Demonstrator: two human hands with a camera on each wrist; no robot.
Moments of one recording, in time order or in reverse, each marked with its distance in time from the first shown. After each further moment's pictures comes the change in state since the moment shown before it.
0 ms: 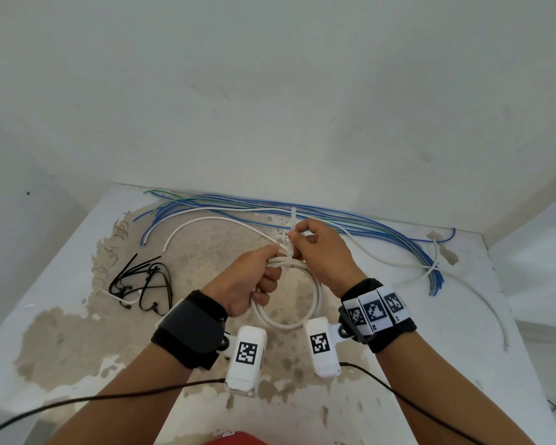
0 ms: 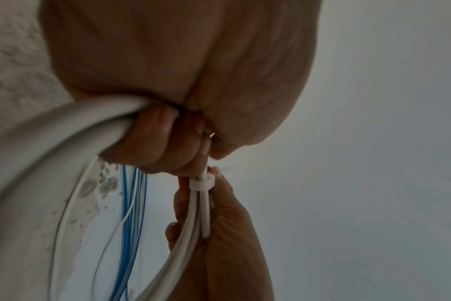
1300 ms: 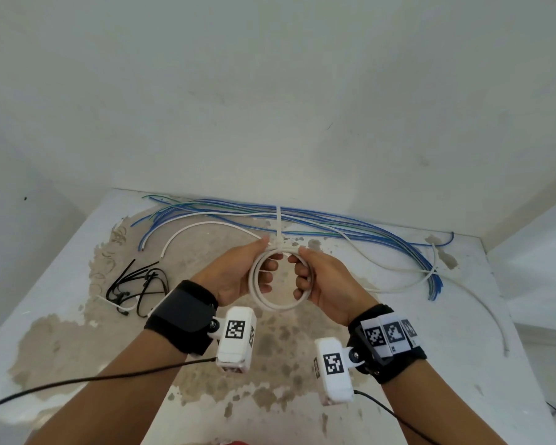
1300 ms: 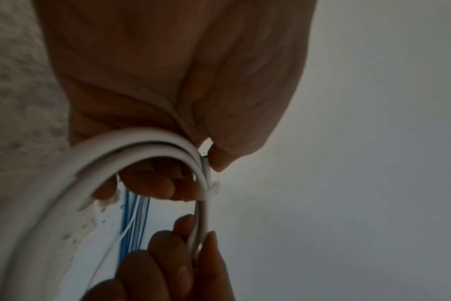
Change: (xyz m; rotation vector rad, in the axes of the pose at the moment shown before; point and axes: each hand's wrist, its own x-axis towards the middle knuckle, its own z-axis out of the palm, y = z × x) left_hand 0.024 0.010 -0.022 -0.022 0.018 0.033; right_hand -0.020 0.012 -0.001 0.690 -0.217 0.365
